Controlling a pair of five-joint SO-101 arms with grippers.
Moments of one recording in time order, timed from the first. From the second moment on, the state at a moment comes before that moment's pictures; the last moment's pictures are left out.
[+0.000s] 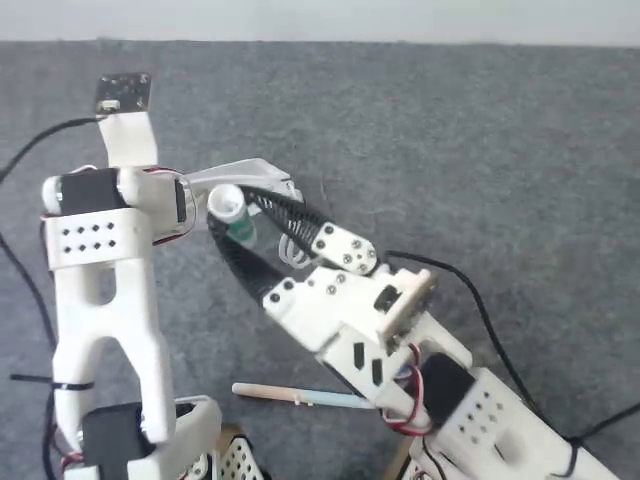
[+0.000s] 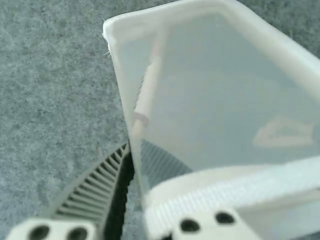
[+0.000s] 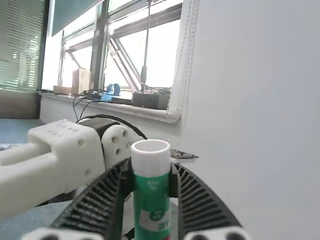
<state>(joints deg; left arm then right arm) -14.2 -16.0 13.5 88.0 3.2 -53.5 -60.8 58.3 -7.3 3.1</state>
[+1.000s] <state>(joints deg) -14.2 -16.0 13.5 88.0 3.2 -47.1 -18.7 58.3 -45.3 2.9</state>
